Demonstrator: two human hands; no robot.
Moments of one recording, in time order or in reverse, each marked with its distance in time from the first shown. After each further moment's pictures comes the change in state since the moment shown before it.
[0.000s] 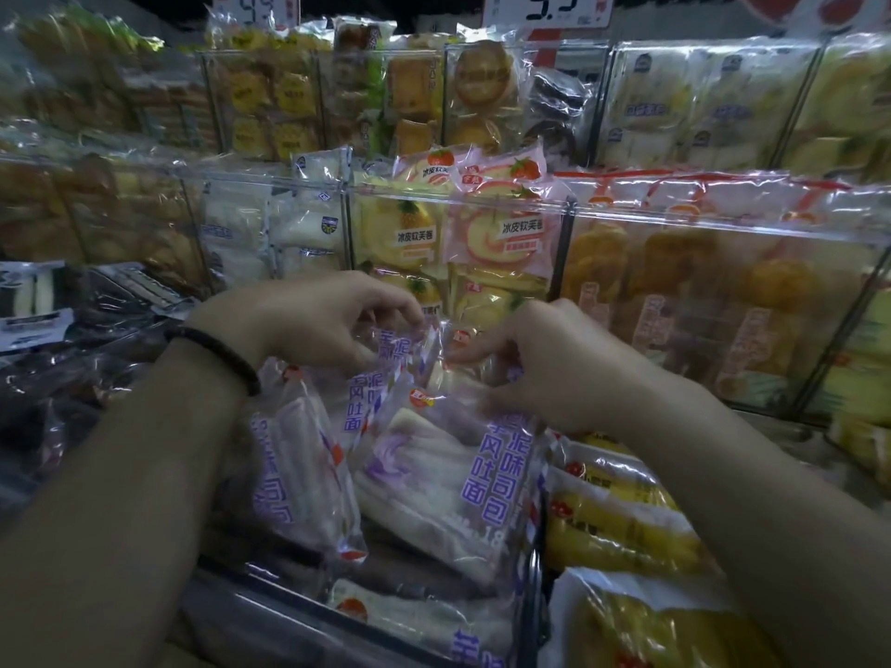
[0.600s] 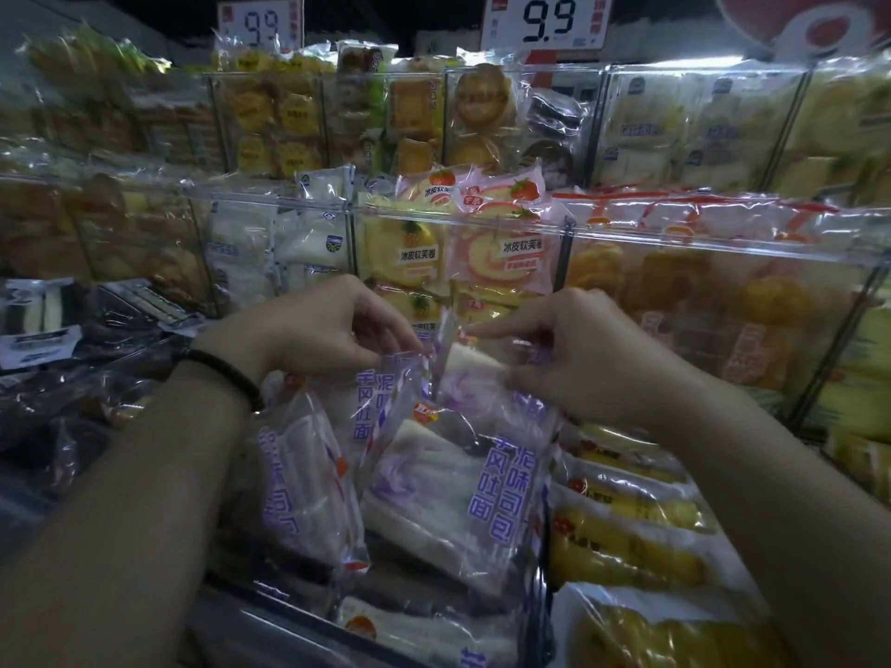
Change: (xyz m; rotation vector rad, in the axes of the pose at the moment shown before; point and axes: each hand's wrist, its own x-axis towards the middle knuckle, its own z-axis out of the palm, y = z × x) left_hand -0.003 0.000 -0.002 -0.151 0.125 0.037; right_hand -0.005 0.012 -0.019 0.120 0.144 -0.106
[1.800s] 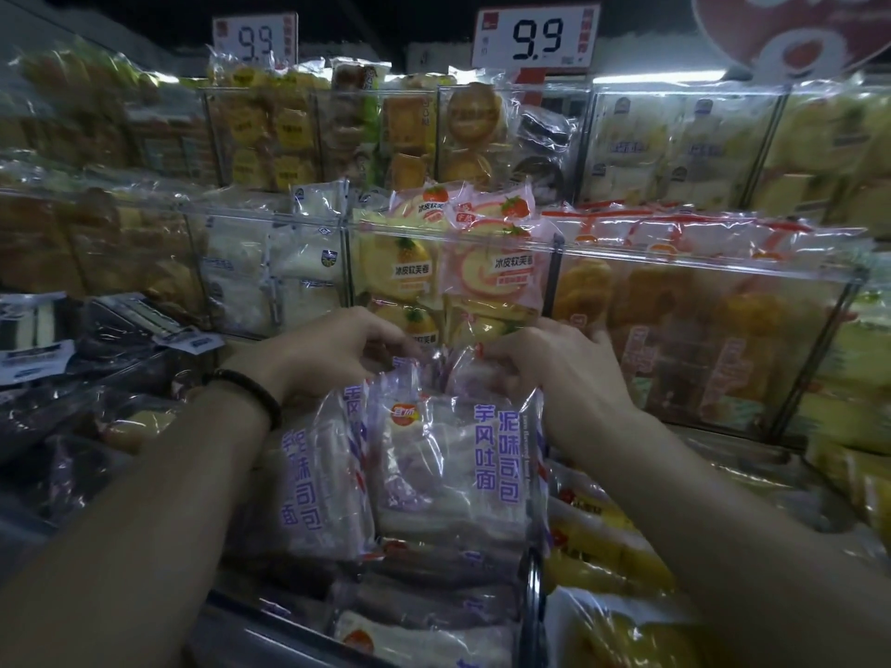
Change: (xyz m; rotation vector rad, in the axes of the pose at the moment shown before) left_hand 0.019 -0.023 0.014 -0.065 -0.020 -0.082; right_hand 0.009 -0.011 0.027 -0.401 0.068 0.235
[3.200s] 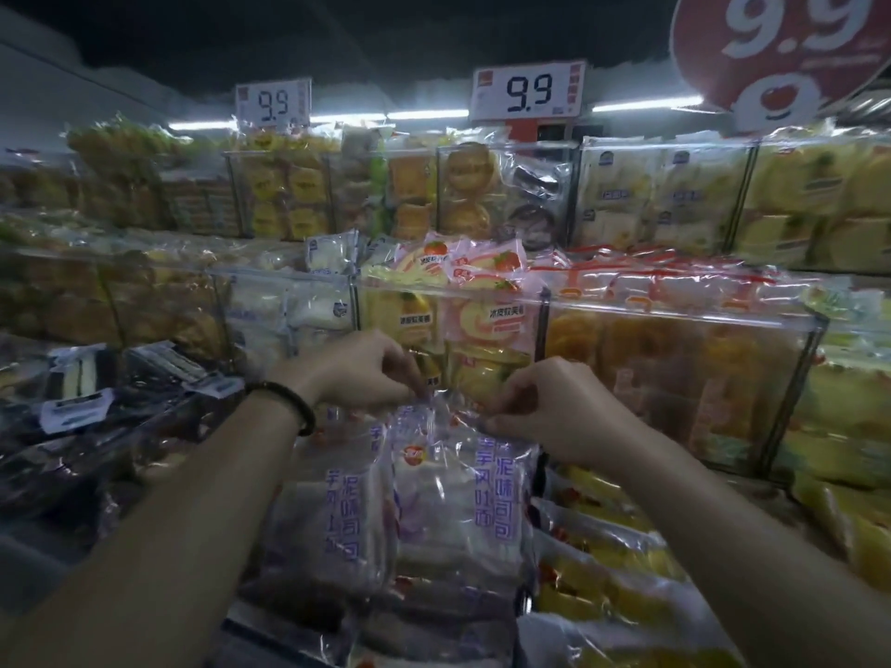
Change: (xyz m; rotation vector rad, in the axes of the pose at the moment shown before) left_hand 0.013 0.041 -0.018 0.172 -0.003 -0.194; right_hand 0.006 0.026 -0.020 0.450 -0.190 0.042
